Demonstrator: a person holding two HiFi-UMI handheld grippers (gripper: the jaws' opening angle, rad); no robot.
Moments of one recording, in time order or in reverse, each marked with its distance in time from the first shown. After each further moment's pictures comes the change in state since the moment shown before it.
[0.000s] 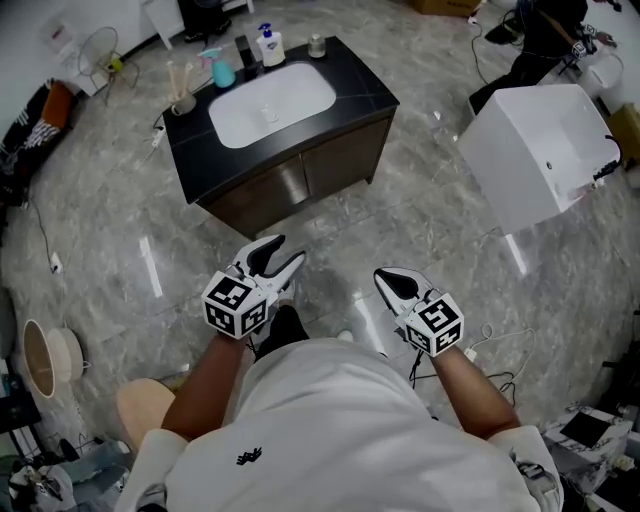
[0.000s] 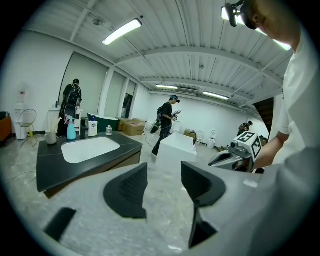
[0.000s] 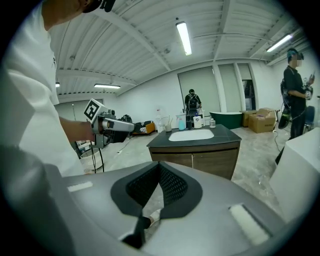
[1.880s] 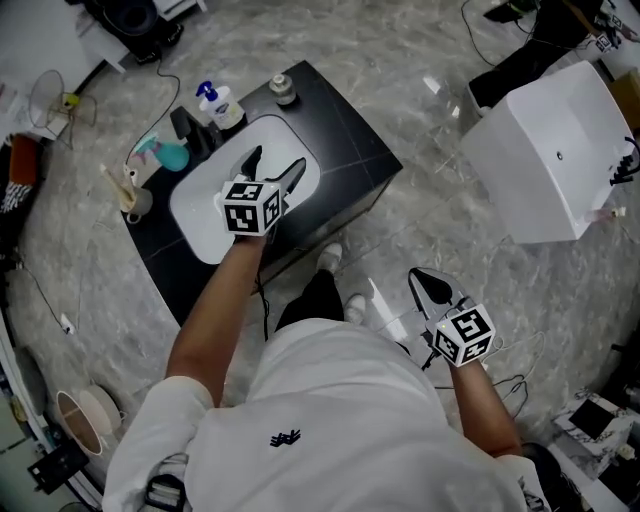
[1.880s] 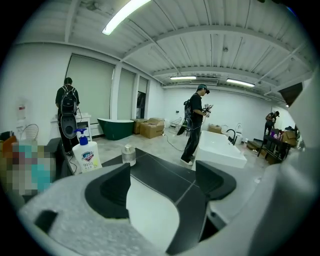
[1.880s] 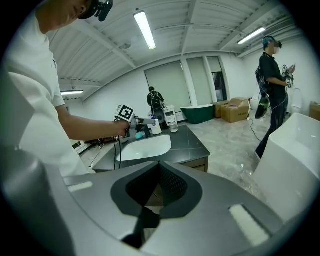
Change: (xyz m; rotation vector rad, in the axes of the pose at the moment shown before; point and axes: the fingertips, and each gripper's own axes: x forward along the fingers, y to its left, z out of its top) left arm 0.399 0.378 0.204 0.048 0.039 0.199; right arm 0.132 -0.327 0.118 0.209 0.028 -0.246
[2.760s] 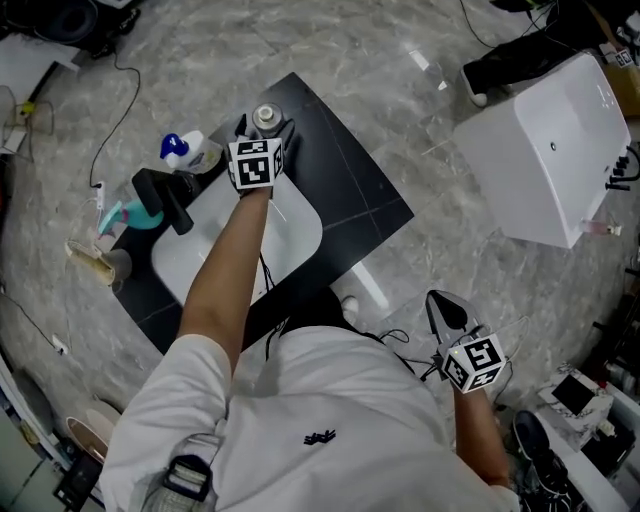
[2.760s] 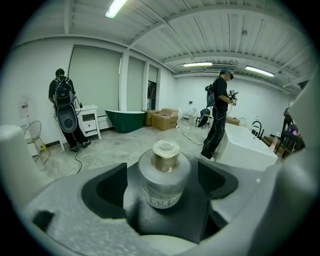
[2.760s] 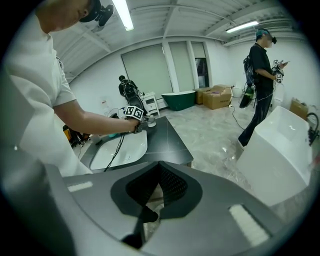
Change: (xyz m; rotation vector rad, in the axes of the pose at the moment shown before) left arm 0.258 0.175 -0.002 -0.024 0.100 0.125; right arm 0.089 -0.085 0.056 0.132 0.173 -0.200
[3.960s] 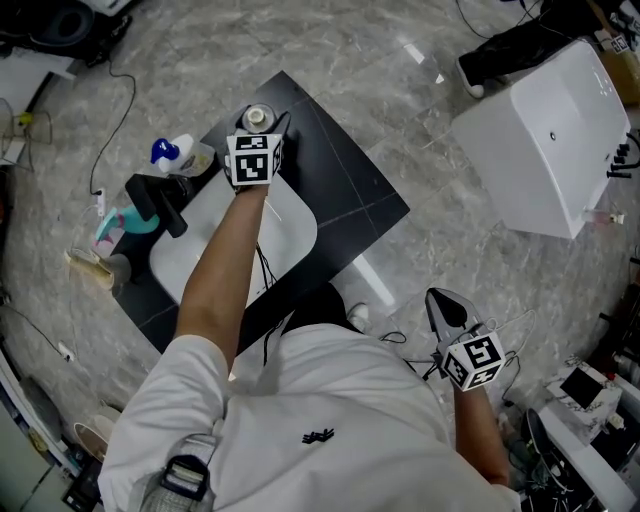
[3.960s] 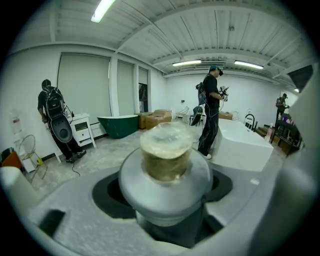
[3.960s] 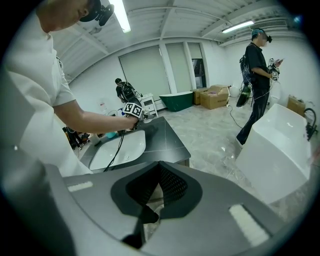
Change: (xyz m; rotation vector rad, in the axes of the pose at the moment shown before) left arm -0.001 -0.026 0.023 0.113 -0.008 -0.037; right arm -0.003 -0.008 -0.013 0.022 -0.015 -0.013
